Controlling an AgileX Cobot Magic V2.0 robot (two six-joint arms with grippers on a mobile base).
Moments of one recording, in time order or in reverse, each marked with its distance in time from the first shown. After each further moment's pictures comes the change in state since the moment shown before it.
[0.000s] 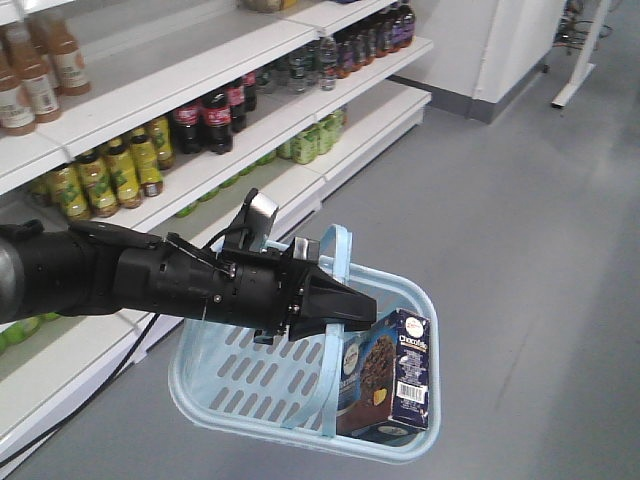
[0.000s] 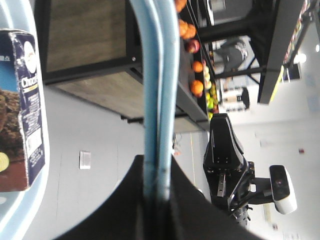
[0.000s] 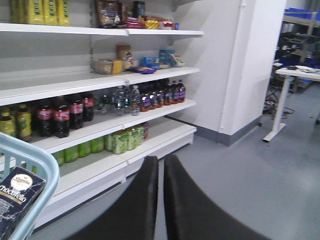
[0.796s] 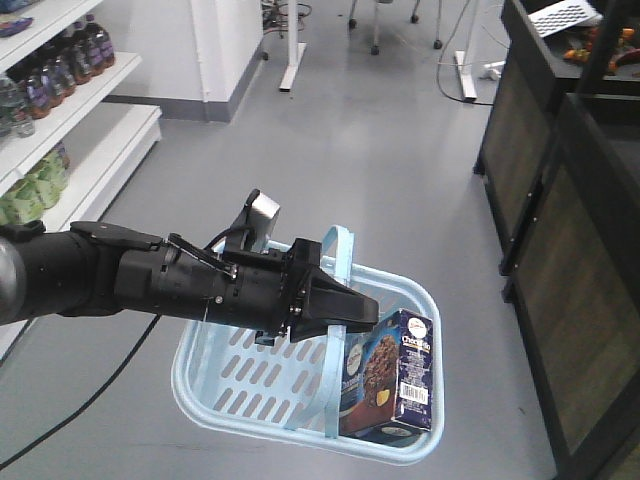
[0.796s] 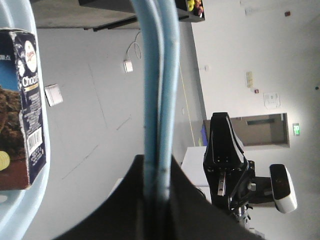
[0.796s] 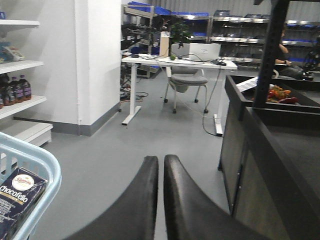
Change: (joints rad) left arm 0.000 0.000 0.000 0.000 0.000 0.000; right arm 0.000 0.000 0.000 0.000 0.000 0.000
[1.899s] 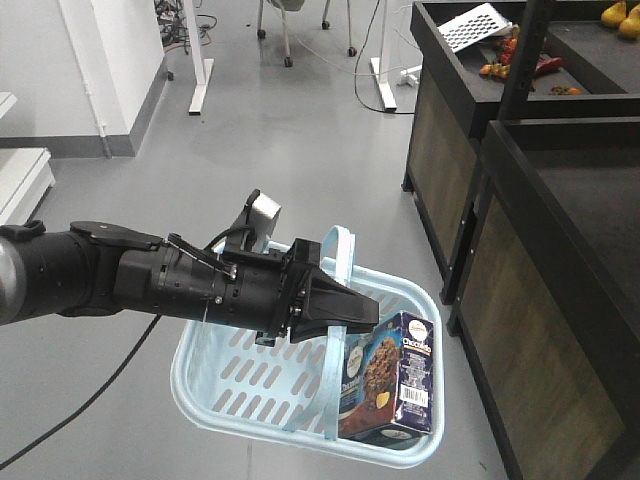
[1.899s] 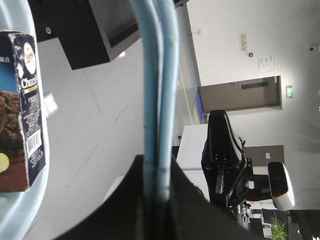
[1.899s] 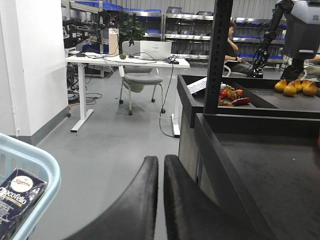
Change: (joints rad) left arm -0.001 0.000 0.000 0.000 0.008 0.000; right arm 0.000 0.000 0.000 0.000 0.000 0.000
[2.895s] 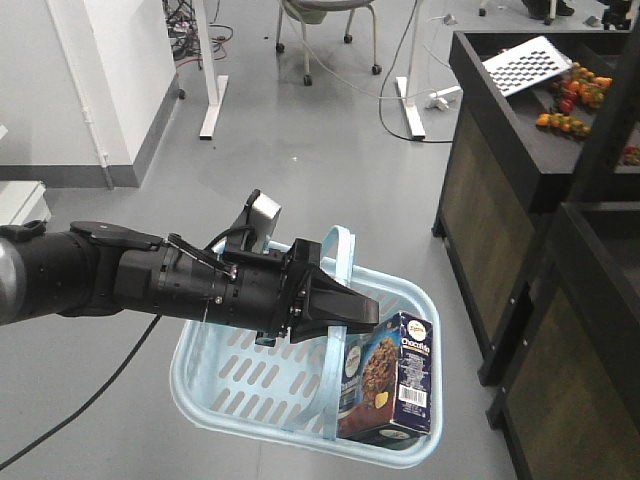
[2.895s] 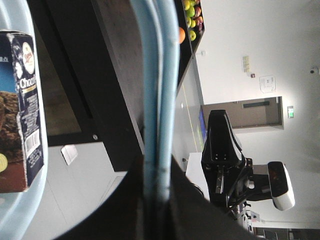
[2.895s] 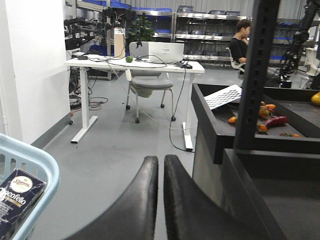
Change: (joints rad) left arm 0.000 0.000 0.000 0.000 0.000 0.000; right arm 0.000 0.000 0.000 0.000 0.000 0.000
